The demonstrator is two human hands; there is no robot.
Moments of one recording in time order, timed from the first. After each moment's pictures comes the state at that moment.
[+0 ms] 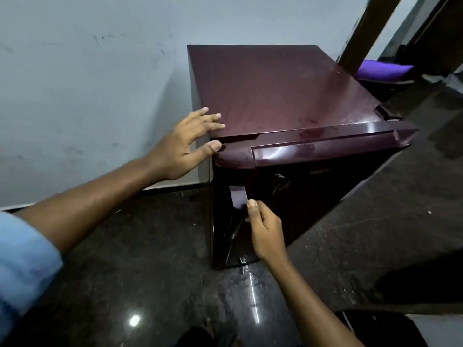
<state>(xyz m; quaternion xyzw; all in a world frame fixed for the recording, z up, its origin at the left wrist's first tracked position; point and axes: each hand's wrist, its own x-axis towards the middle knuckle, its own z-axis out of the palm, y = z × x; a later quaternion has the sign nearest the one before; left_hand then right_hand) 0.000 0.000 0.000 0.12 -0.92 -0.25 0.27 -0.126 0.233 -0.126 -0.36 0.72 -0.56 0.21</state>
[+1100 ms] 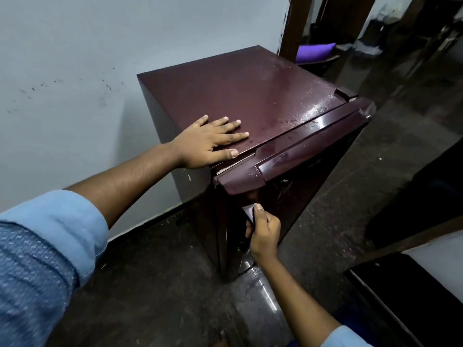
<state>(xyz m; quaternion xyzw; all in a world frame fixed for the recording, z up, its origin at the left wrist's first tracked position) -0.113 -0.095 0.007 -0.07 -1.00 -0.07 -0.01 -0.081 0.156 -0.149 -0.10 0.68 -0.72 0.09</state>
